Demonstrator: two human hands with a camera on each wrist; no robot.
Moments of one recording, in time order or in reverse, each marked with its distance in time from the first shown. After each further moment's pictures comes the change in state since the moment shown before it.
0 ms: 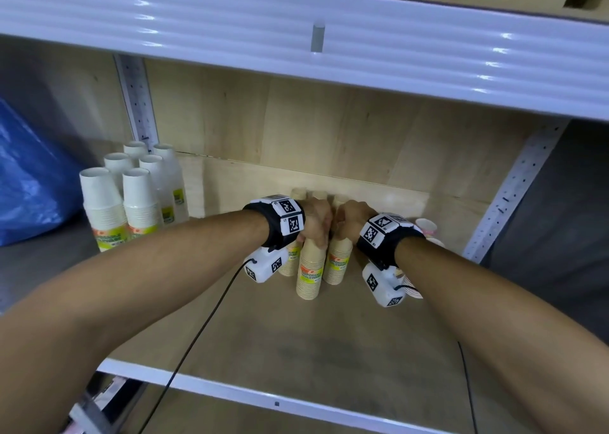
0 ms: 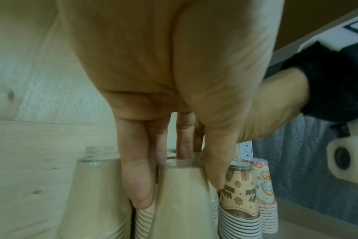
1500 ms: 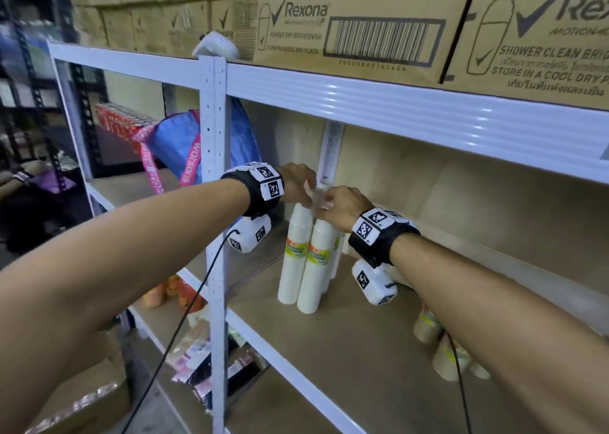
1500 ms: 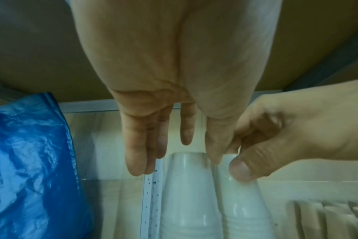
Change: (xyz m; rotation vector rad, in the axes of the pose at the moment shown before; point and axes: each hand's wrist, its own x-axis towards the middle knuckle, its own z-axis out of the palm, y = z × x) left_hand -0.245 -0.221 -0.107 0.032 0.549 -0.504; right_hand -0.009 -0.302 -0.018 0.193 0.129 -0.623
